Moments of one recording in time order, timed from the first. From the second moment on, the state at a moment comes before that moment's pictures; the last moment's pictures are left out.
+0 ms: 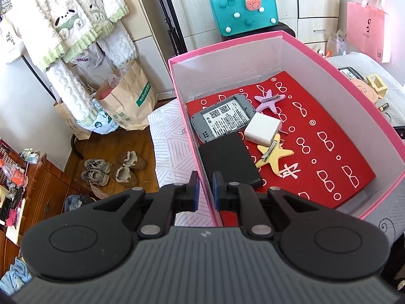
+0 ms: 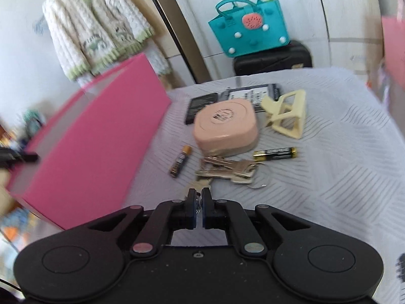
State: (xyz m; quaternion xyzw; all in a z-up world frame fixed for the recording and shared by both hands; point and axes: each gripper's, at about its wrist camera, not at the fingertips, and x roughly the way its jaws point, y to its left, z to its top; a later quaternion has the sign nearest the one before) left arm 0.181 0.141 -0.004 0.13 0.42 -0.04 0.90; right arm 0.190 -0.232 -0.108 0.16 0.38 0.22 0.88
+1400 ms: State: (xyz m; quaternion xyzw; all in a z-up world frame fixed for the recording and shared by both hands) left arm 0.182 0.134 -0.004 0.14 0.43 -0.03 0.89; right arm 0.216 -0.223 -0.051 0.18 0.39 0.36 0.83
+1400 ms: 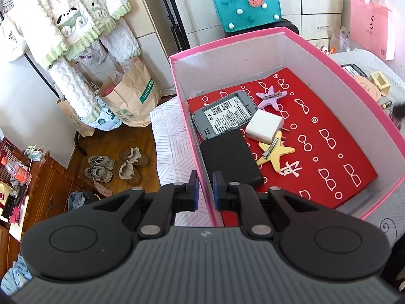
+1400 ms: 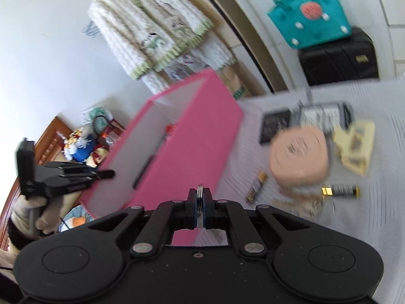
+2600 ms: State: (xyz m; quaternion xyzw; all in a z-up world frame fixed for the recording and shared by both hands) left arm 0.186 0.138 -0.003 0.13 0.44 -0.03 0.89; right arm 0.245 -0.137 0.020 -0.01 0.31 0.39 0.86
